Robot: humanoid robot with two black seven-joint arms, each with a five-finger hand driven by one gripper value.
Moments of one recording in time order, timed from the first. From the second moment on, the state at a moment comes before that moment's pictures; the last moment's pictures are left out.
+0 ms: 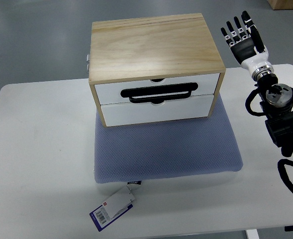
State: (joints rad) left arm -0.02 0.00 -0.08 -0.22 0.00 -0.03 0.11; right arm 0.84 -0.10 1.34 0.43 0.06 0.41 0.05
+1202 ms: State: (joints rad) left arm -0.02 0.00 -0.08 -0.23 0.00 -0.03 0.11; right arm 1.77 -0.44 0.07 0.79 -0.36 0.56 -0.09
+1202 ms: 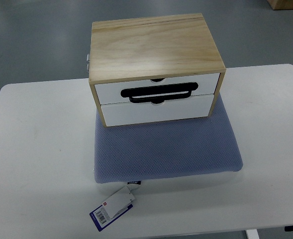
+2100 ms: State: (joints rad) left arm -0.02 0.00 -0.08 -0.22 0.00 -0.03 0.11; right arm 2.18 -0.19 -0.33 1.29 -0.03 0.45 -0.61
